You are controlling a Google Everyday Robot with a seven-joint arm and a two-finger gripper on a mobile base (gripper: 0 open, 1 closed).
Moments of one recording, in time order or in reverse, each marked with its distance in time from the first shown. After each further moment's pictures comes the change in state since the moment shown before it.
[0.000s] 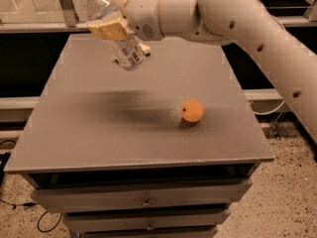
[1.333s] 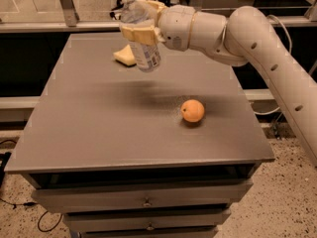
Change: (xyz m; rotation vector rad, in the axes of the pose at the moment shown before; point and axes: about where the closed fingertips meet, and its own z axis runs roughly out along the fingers) arm 0.047 -0.042 -0.046 0.055 -0.170 0.056
